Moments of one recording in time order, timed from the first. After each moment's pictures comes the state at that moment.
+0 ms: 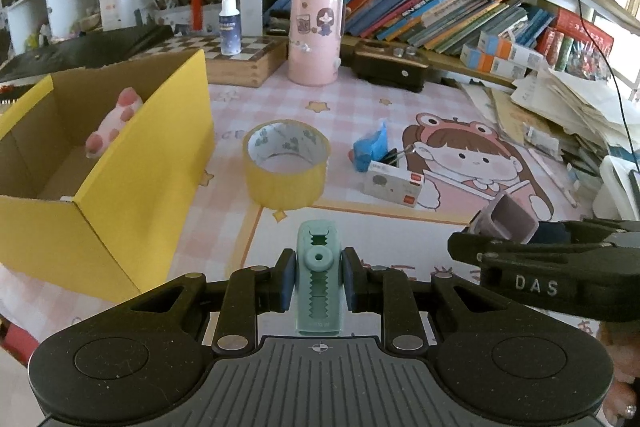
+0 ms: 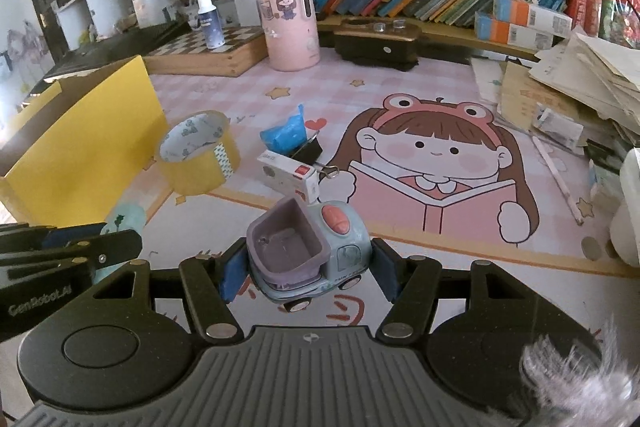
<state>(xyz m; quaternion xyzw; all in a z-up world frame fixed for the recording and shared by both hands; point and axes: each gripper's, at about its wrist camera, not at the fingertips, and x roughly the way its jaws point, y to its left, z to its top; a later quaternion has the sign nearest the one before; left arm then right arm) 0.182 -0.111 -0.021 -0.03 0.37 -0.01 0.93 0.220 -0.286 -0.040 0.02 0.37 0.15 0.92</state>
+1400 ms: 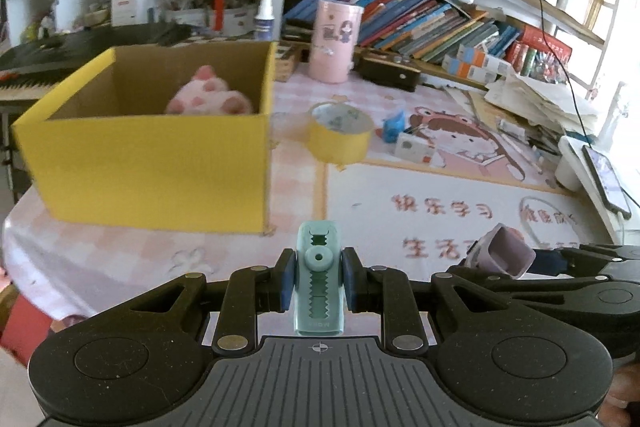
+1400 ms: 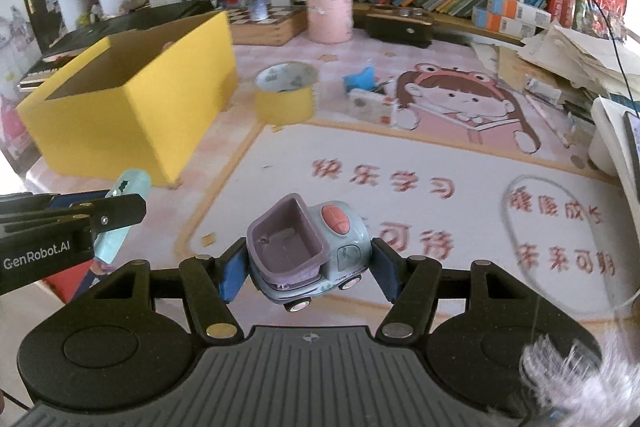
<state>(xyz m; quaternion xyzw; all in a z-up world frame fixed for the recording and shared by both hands) 0.079 0.000 -0.013 -0.04 0.35 -0.07 0.93 0.093 -0.179 -0.029 0.00 0.38 0.10 0.92</state>
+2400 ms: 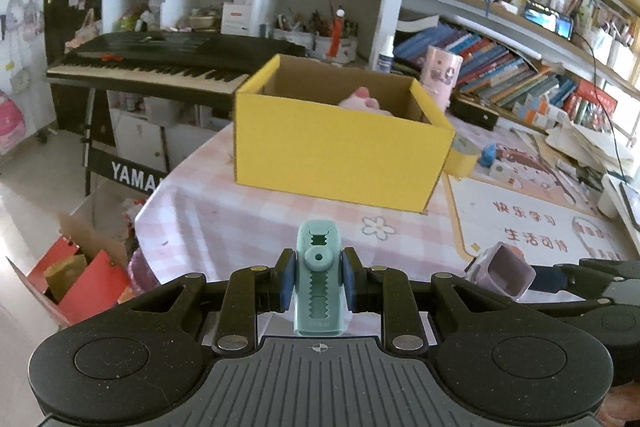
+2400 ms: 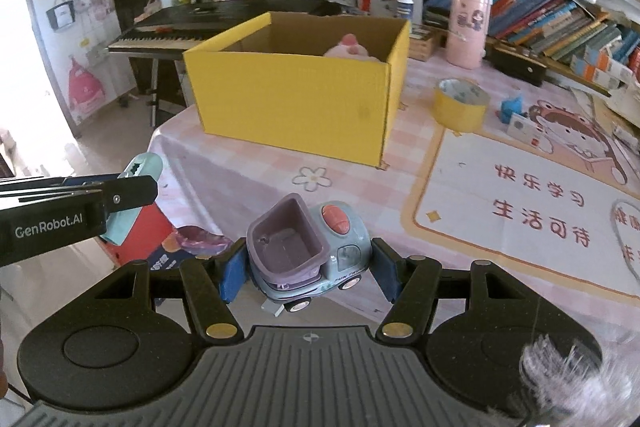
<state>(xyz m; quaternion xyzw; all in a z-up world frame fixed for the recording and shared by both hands) -0.023 0.138 0.003 -0.08 0.31 0.02 0.95 0.018 -0.032 -0.017 -0.04 0.36 0.20 0.91</state>
